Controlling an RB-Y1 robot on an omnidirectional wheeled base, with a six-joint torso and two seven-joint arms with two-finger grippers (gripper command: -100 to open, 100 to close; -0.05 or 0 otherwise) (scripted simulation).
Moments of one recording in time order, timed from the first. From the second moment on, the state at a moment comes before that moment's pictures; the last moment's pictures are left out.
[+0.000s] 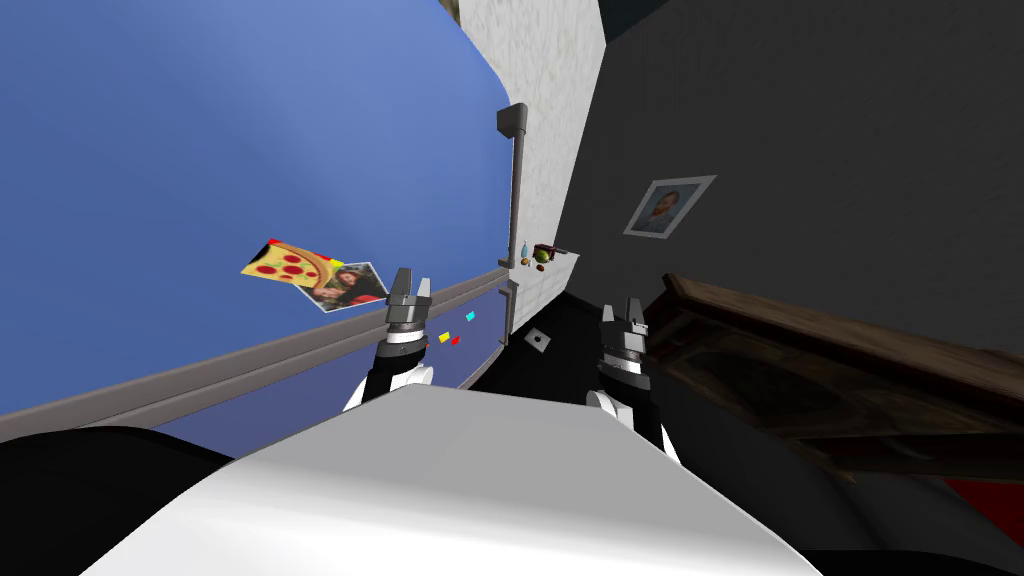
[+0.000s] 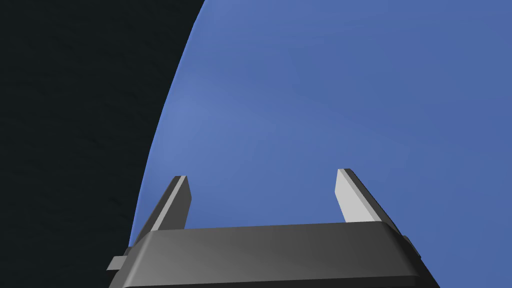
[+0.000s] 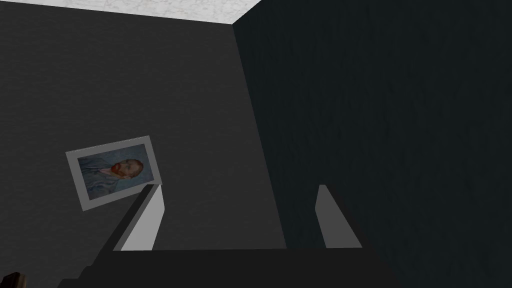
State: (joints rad) left arm 0.53 -0.01 0.00 -2.32 -0.08 -0.58 -0.08; right arm 0.54 -0.05 -0.04 -2.26 -0.10 -0.51 0.09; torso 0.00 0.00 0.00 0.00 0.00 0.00
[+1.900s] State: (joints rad) left arm 0.45 0.22 0.03 -2.32 -0.02 -0.42 -0.07; right arm 0.54 -0.05 -0.04 -2.26 -0.10 -0.51 0.09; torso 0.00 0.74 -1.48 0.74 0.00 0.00
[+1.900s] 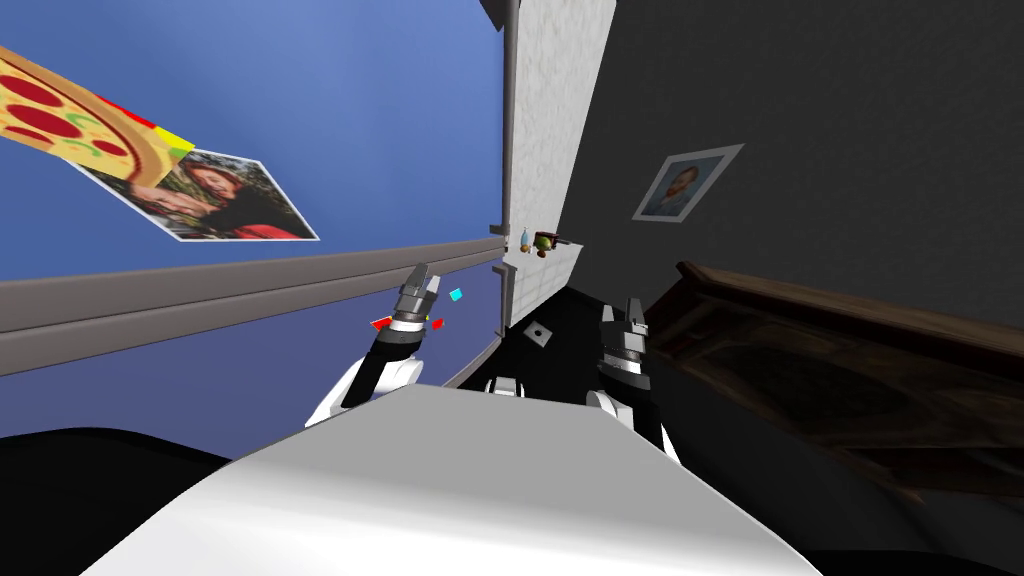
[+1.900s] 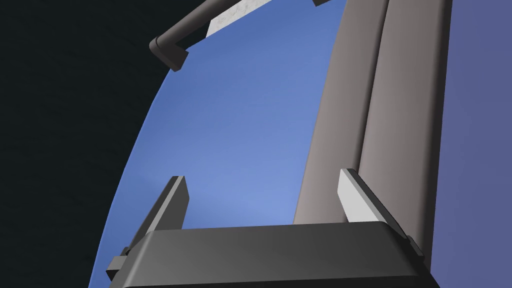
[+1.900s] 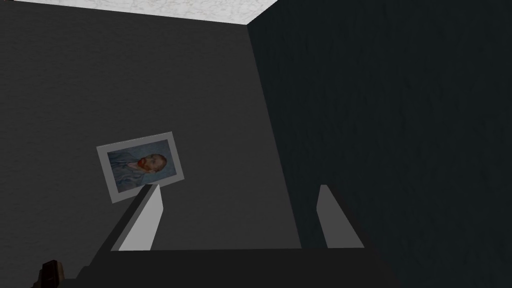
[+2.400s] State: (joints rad) left arm 0.39 0.31 0.06 -2.33 0.03 -0.29 -0.06; right arm 0.54 -0.05 -0.04 -2.26 -0.10 -0.51 0.09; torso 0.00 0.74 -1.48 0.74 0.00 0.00
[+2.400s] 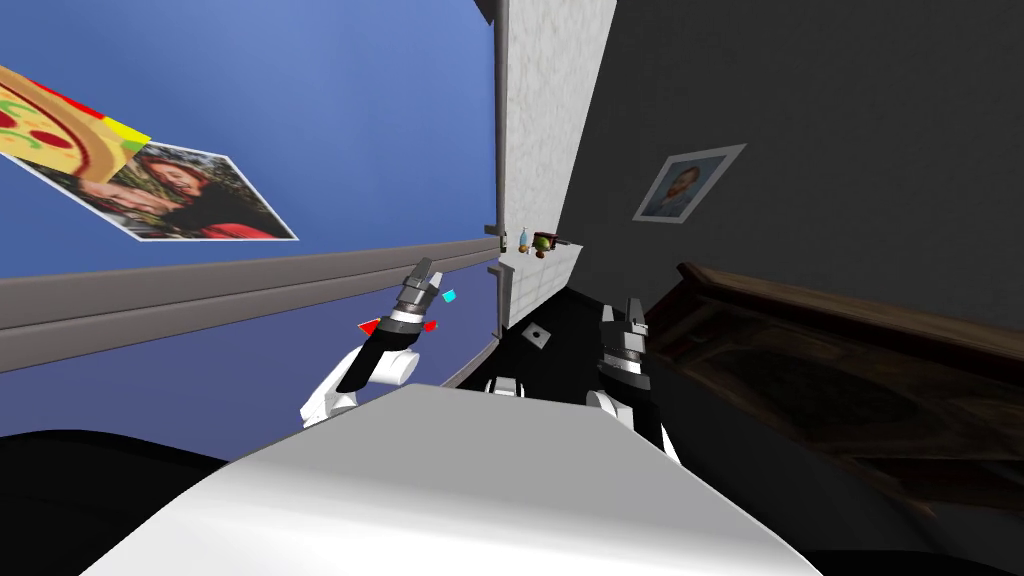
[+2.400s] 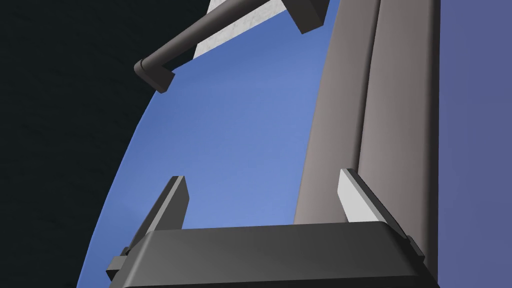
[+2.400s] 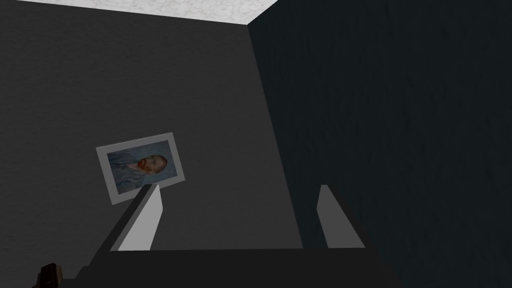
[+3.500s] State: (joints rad) left arm 0.27 0.44 0.10 -2.35 0.13 -0.03 -0.04; right arm 0.54 -0.05 -0.04 -2.26 -0.10 -0.51 0.09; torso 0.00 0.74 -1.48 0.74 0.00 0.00
